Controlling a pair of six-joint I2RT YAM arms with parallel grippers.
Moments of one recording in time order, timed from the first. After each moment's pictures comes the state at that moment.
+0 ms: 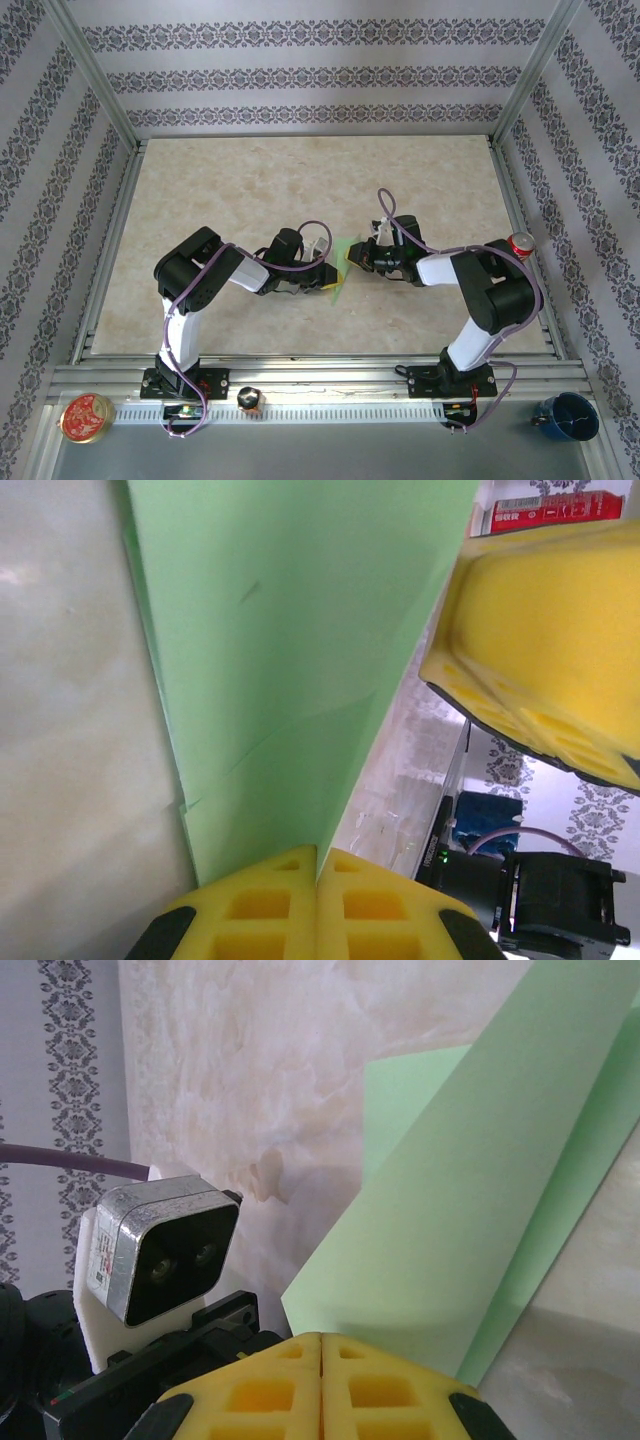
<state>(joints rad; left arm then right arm) -0.62 2.01 0.78 0.62 0.77 -1.03 0.32 1.70 0.58 0.41 -0.73 0.86</state>
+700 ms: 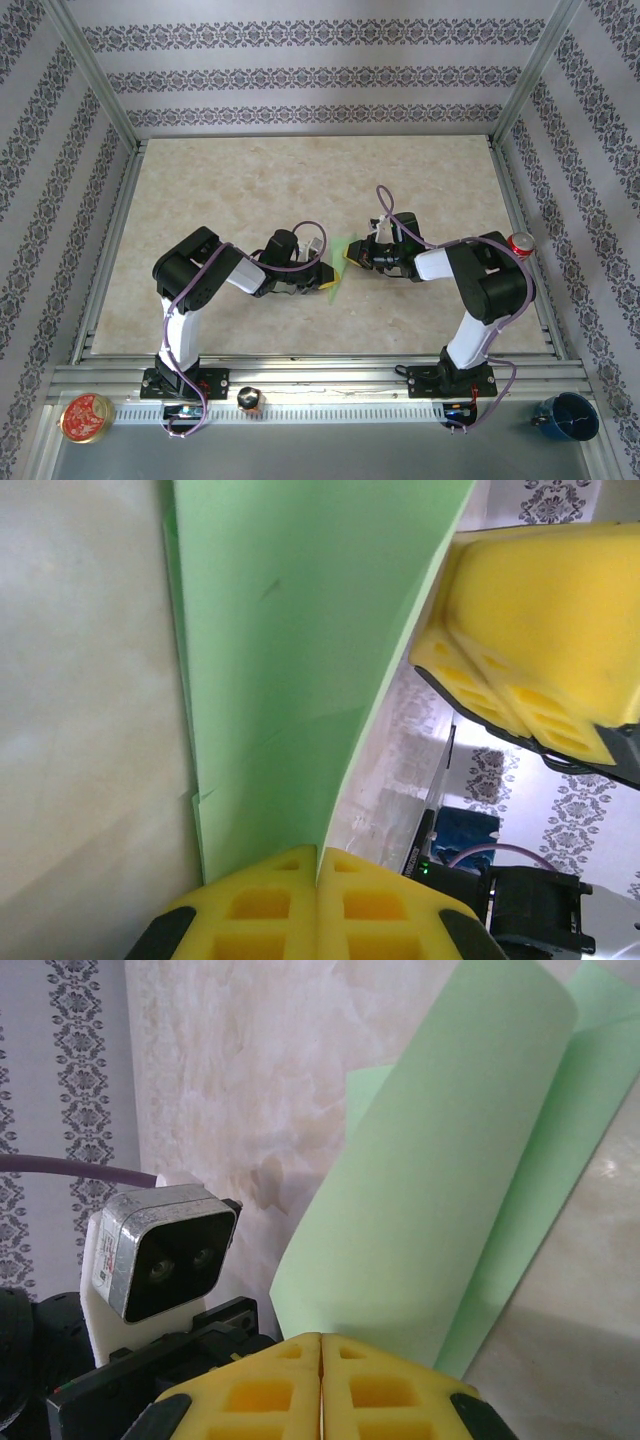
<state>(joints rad) -0.60 2.00 0.74 0.68 0.77 -1.10 0.30 1.76 0.62 0.42 -0.78 0.86</state>
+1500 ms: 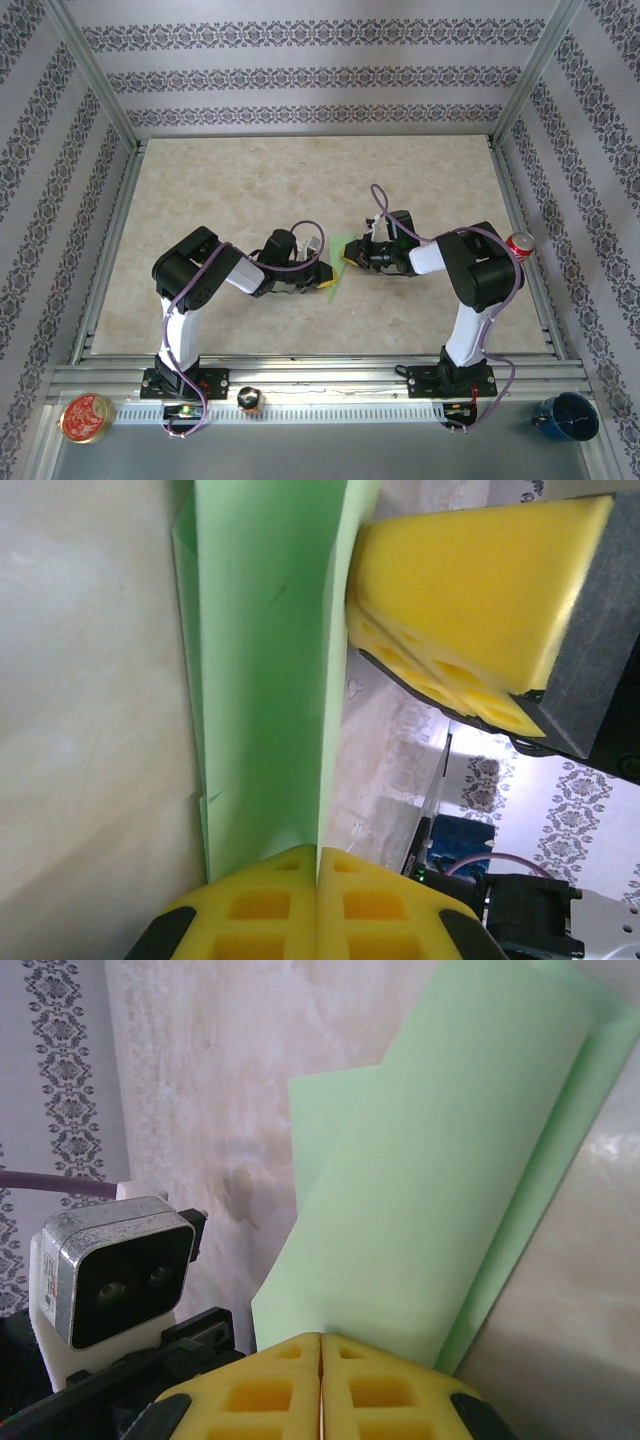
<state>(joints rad) -0.59 2.00 0.73 0.70 0.76 -1.12 0.30 1.86 0.68 0.41 -0.81 0.84</state>
